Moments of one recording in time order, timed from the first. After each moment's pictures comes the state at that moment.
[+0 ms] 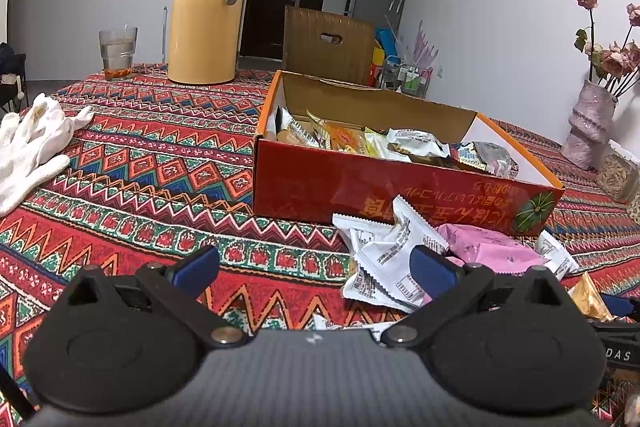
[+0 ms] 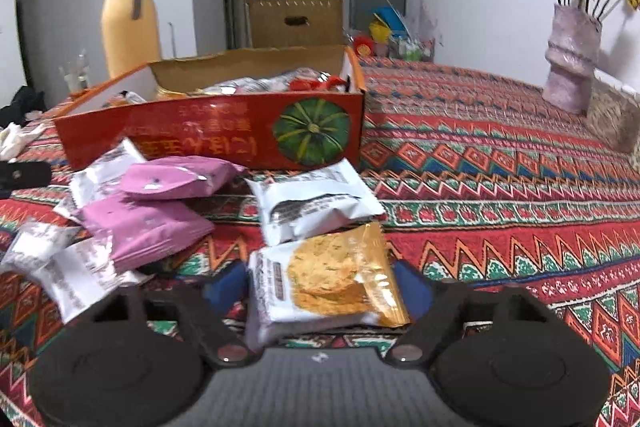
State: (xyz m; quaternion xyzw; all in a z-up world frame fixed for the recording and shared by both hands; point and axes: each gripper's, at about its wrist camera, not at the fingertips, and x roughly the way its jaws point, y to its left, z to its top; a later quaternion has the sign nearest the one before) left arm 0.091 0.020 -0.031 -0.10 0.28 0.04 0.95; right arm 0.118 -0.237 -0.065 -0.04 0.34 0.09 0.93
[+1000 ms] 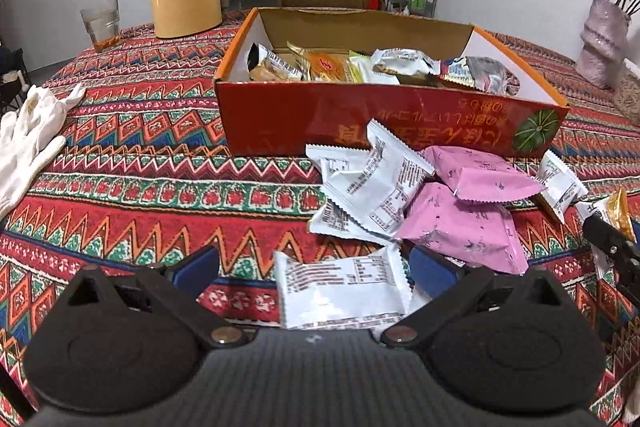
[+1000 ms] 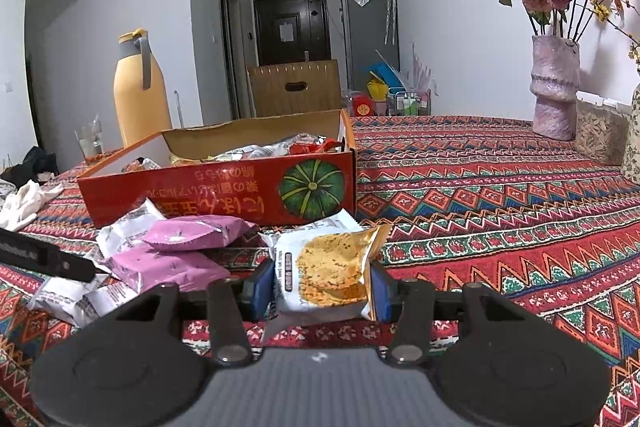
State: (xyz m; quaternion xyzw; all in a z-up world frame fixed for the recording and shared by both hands) left arm 0.103 -0.020 -0.032 -0.03 0.40 0.05 0.92; right arm 0.091 -0.254 -0.054 0.01 0.25 0.10 0.96
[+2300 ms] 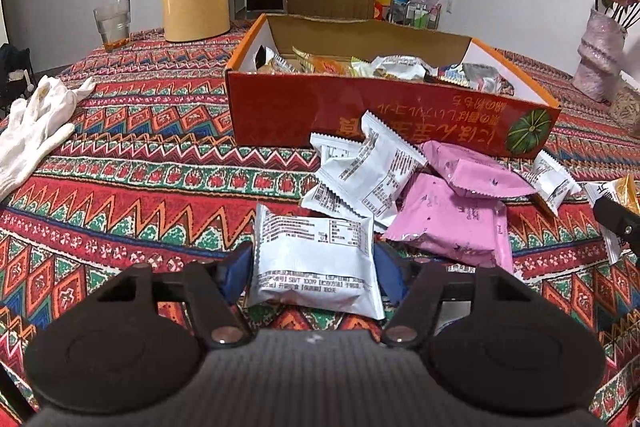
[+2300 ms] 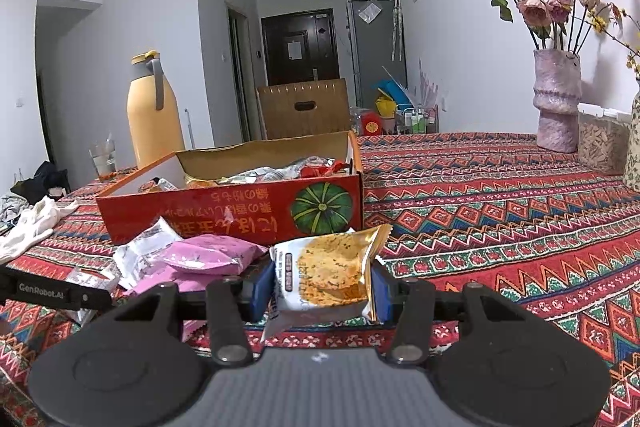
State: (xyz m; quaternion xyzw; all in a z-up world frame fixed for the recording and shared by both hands) left arm 0.078 -0.021 -0.038 -0.05 0.36 0.05 0.93; right arm 0.076 -0.256 -0.044 0.02 0.22 0.11 0.97
